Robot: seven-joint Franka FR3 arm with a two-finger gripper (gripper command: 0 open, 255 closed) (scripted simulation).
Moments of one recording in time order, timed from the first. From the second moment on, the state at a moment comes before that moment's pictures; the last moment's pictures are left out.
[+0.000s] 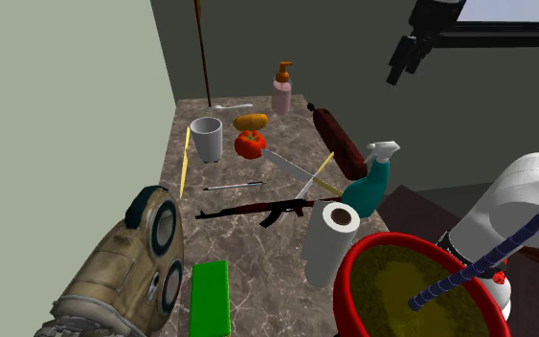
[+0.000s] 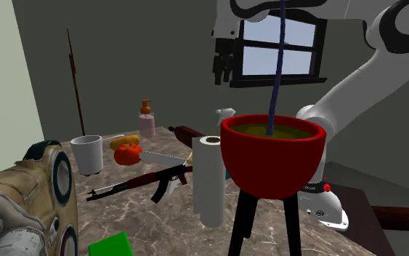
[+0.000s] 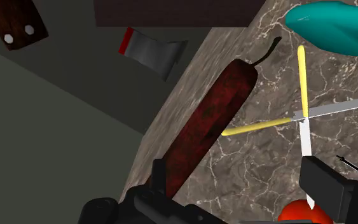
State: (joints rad) arm 0.01 -0.76 0.00 -2.30 -0.06 1.64 0.00
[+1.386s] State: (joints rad) arm -0.14 -0.63 0.49 -2.64 0.31 2.10 1.10
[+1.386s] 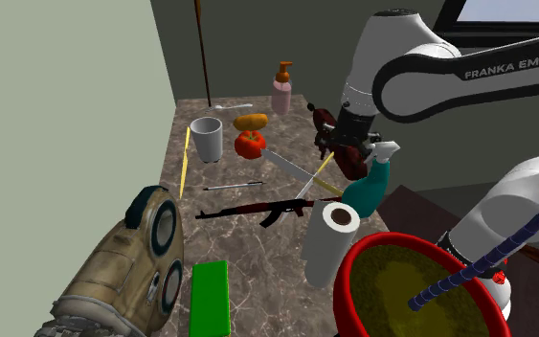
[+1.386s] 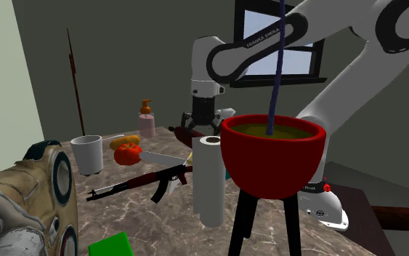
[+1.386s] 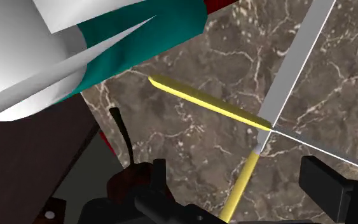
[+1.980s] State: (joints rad) arm -0.28 -0.33 0.72 -2.59 0.32 2.36 1.53
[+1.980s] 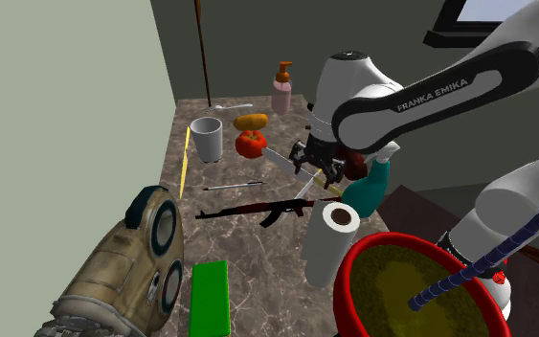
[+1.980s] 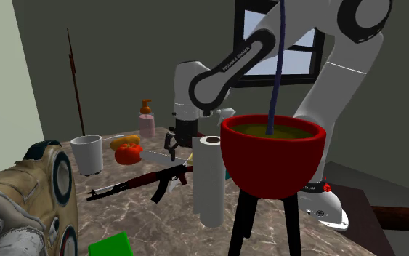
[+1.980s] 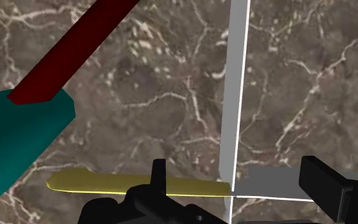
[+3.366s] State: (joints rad) arm -0.31 -0.24 0.77 -2.59 0.27 2.47 1.58
